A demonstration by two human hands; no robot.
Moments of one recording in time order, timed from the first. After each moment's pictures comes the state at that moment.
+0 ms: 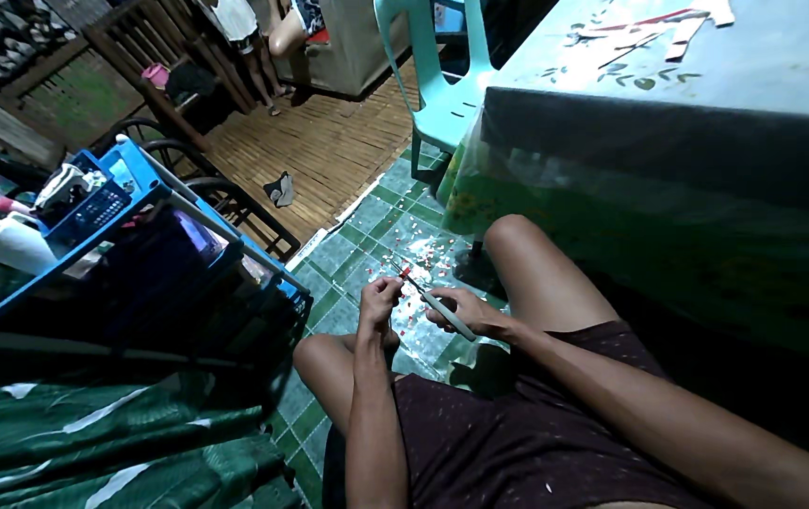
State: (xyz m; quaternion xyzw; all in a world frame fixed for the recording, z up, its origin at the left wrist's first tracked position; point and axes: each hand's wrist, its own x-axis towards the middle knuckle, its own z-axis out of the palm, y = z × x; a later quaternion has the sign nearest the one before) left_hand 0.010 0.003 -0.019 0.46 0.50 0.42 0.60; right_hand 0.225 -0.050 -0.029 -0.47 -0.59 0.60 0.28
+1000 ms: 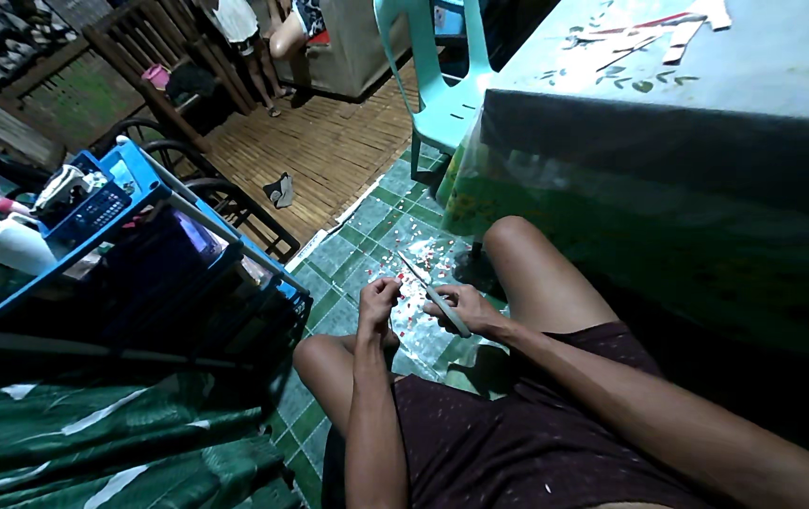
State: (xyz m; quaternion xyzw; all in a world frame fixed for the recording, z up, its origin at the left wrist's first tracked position) left_hand 0.009 0.005 -0.021 0.46 0.50 0.43 0.60; right_hand 0.221 -0.052 -0.022 -0.53 -0.52 0.59 0.31
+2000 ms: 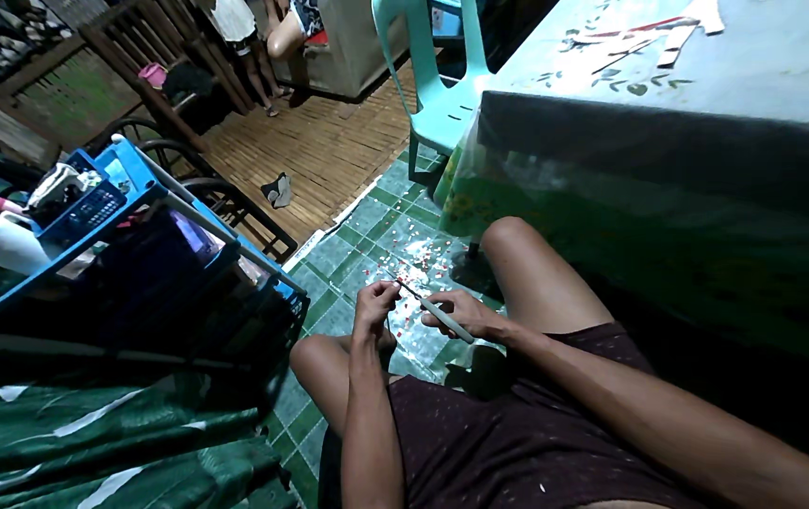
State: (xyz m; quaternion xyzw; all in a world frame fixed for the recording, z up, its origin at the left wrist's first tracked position) left_hand 0.005 0.003 -0.022 0.48 0.51 0.39 0.60; right_hand 0.227 -0.052 -0.021 -0.49 -0.57 0.61 0.25
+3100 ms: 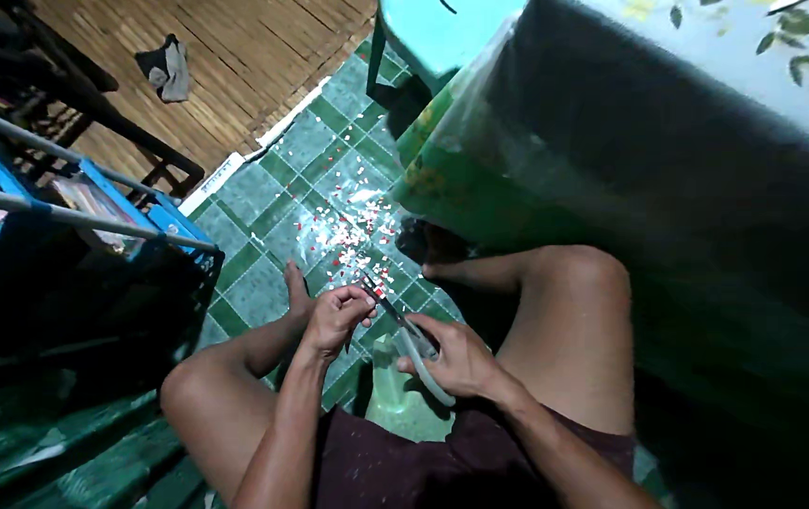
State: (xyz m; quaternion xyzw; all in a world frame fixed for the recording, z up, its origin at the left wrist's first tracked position) left_hand 0.078 0.055 -0.059 0.33 0.45 0.33 0.76; right_hand 0.311 -0.020 -0.032 -0.60 -0.63 0.48 0.10
